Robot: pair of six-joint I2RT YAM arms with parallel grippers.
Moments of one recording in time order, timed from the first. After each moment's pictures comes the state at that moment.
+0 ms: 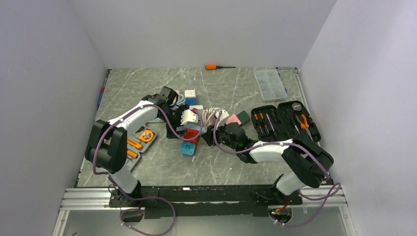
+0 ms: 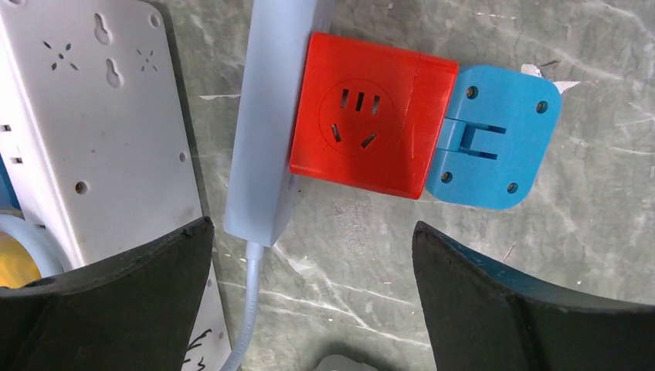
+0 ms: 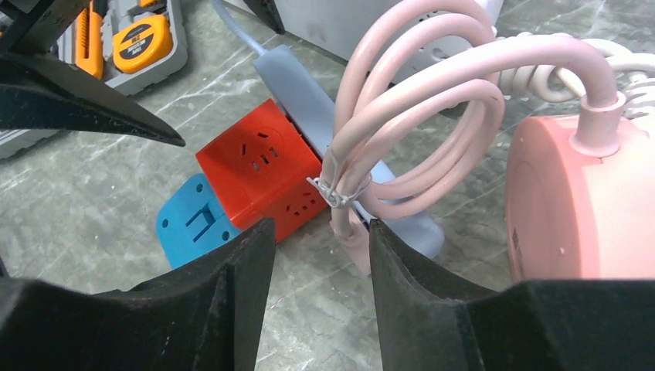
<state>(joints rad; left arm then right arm) -0.41 1.66 1.18 -0.76 0.51 1.12 0.83 1.51 0.51 0.68 -0.02 0.29</state>
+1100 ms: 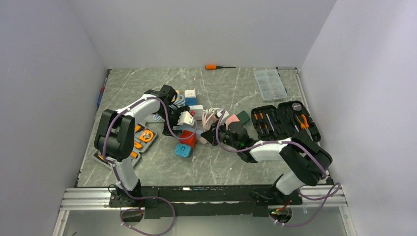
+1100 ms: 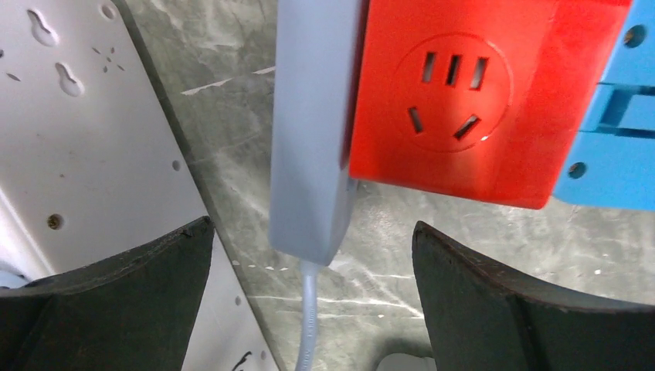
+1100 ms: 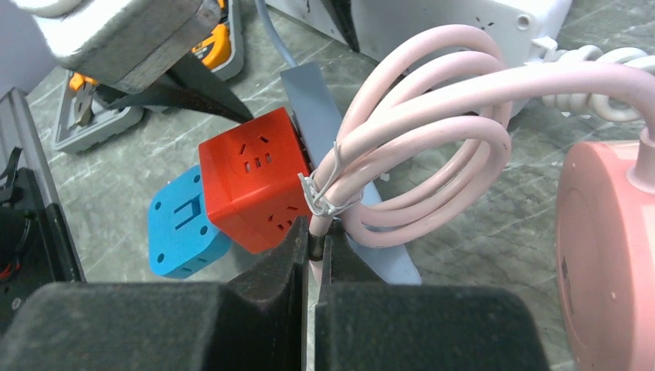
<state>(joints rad) -0.36 1.82 1.29 -0.89 0.53 1.43 0.80 1.53 0.50 0.78 -0.15 0.35</state>
